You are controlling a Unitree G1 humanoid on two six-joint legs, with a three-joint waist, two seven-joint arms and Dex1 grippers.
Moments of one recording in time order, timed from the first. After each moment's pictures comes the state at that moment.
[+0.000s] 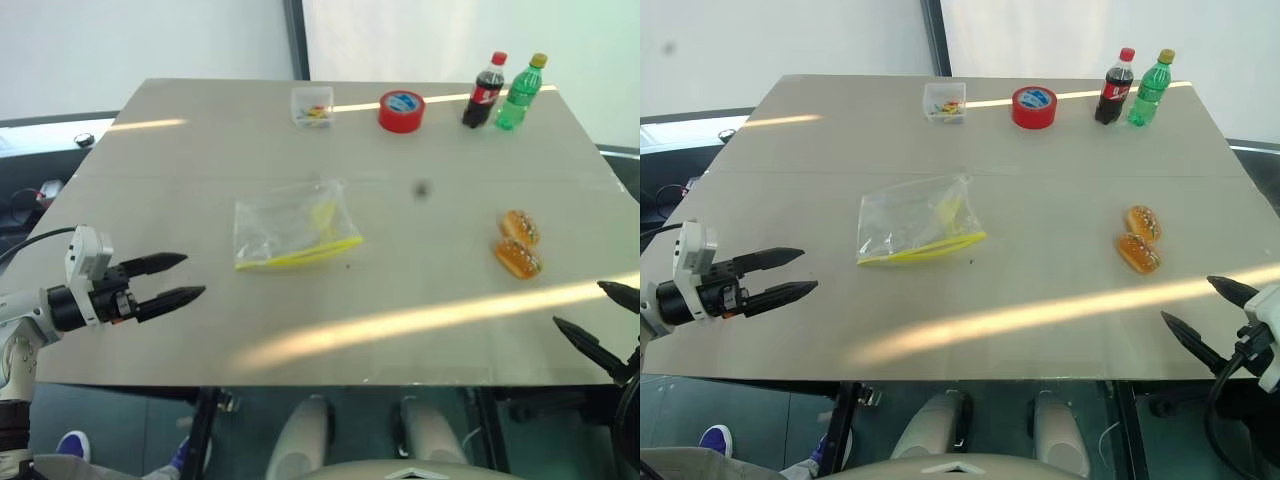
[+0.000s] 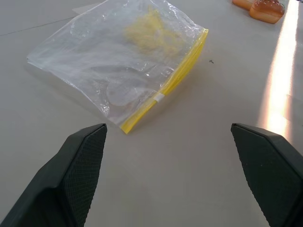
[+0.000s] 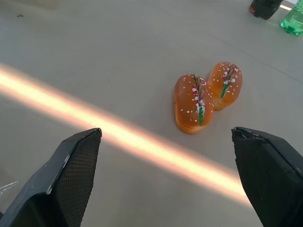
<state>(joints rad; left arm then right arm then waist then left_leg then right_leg) -0.04 0.96 0.42 0.19 -0.59 0.34 -1.35 0.53 -0.66 -0.72 -0.56 0.51 0.34 0.88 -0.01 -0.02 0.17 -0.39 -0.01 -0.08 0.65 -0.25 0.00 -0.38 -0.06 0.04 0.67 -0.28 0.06</state>
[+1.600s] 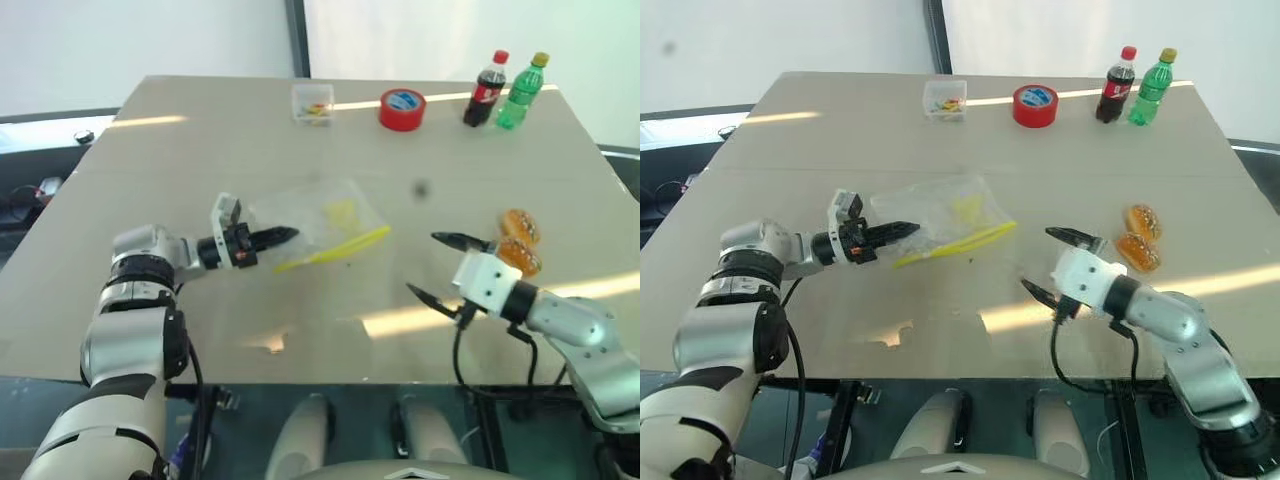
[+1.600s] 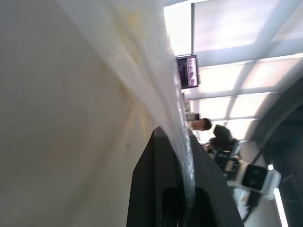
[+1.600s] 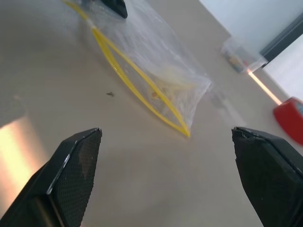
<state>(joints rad) -0.94 0.61 0.22 0.98 -0.50 1.32 -1.33 -0.12 -0.63 0.17 -0.52 -0.04 0.18 0.63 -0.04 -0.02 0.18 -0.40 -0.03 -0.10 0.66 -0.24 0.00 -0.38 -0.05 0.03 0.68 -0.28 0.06</state>
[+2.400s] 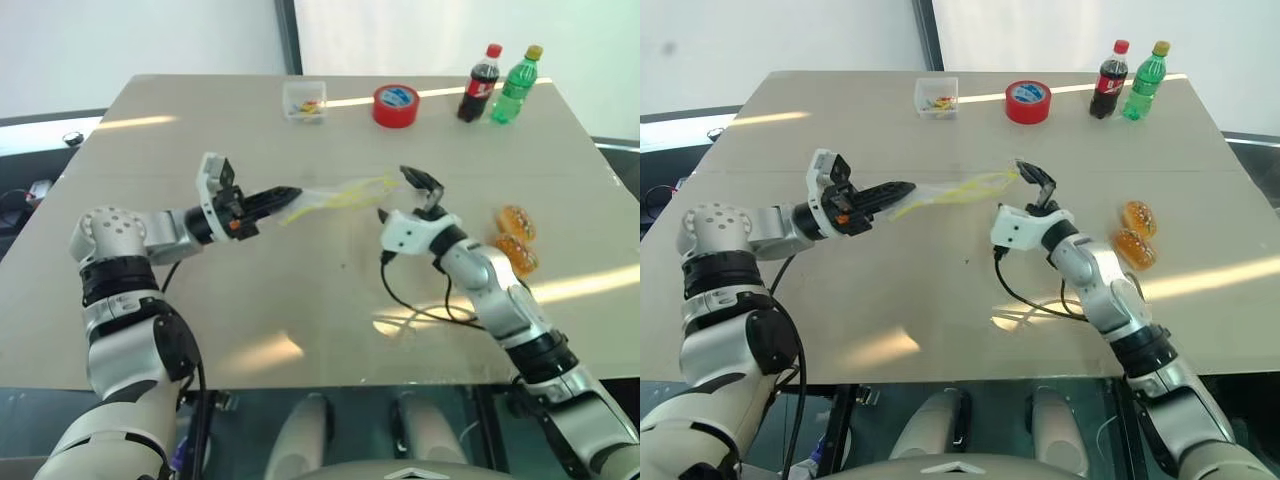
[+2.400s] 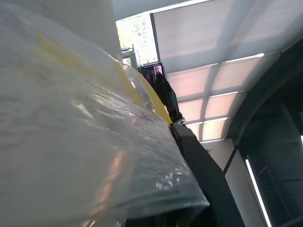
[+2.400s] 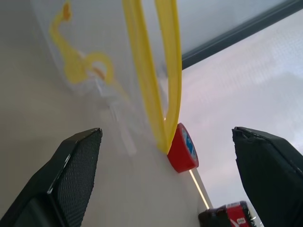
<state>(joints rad) -0.88 0.56 0.52 0.60 -0.90 1.61 -0.80 -0.48 -0.40 0.36 -0.01 -0.57 -0.03 0.22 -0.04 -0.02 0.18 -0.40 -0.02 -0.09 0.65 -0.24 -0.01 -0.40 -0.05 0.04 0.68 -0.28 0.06</state>
